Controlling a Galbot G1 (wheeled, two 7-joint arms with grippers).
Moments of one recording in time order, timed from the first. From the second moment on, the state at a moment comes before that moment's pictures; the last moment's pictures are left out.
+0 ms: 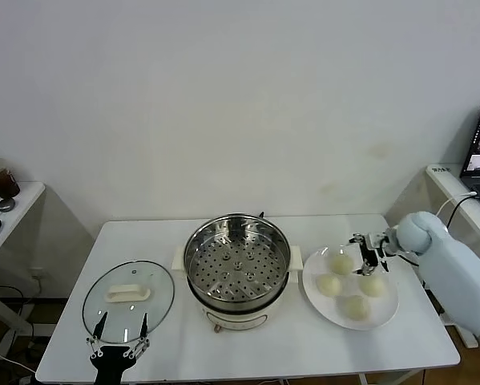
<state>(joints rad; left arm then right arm) 1.81 -1.37 -0.62 -2.00 -0.02 -0.25 -0.12 -0.24 0.84 -0.30 1.02 -0.42 0.05 -1.11</state>
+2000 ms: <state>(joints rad) 1.80 -1.35 -0.67 -2.02 -0.03 -0.27 -0.12 0.29 0.90 -0.78 1.10 -0.09 0.11 -1.18</state>
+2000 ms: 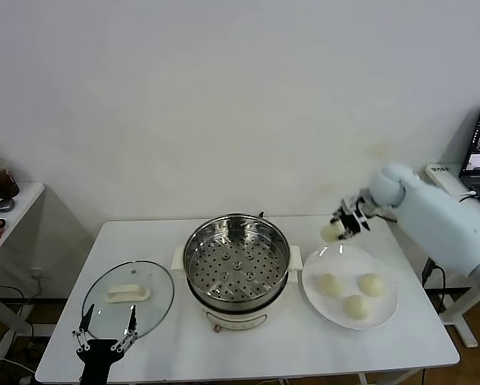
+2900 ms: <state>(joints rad) 1.79 -1.35 -0.71 -2.02 -0.04 -0.26 -0.11 0.44 1.32 -1.13 1.09 -0.15 0.53 -1.11</state>
